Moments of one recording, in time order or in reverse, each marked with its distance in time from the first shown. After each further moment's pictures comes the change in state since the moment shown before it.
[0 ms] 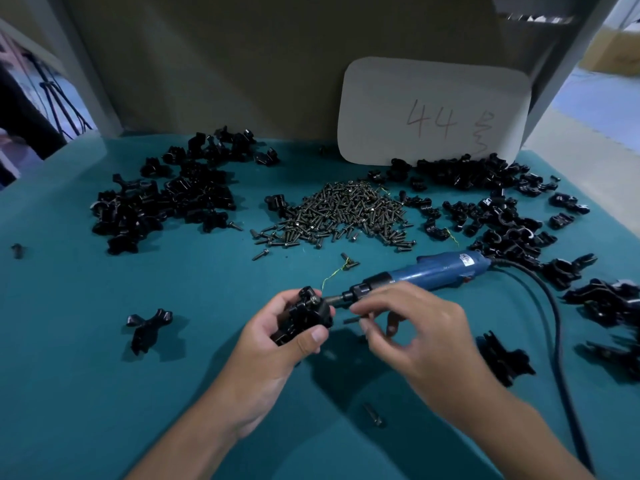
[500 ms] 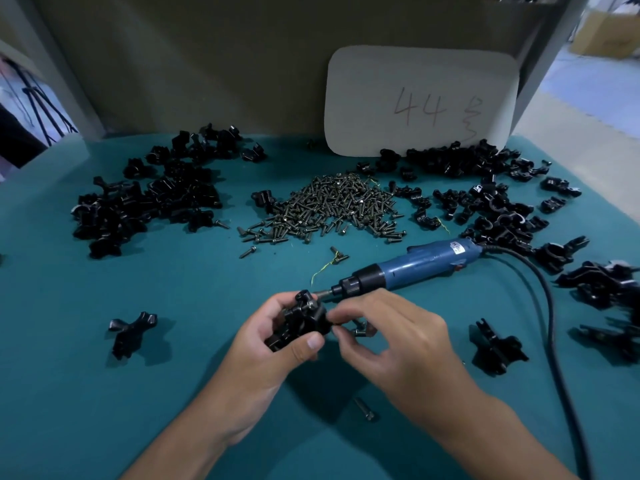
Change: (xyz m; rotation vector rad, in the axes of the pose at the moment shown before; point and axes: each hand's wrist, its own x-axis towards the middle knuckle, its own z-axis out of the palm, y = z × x) left_hand -0.001 -0.004 0.002 0.082 -0.071 0.000; right_hand -0.012 0.002 0.022 -0.076 0.141 -0.177
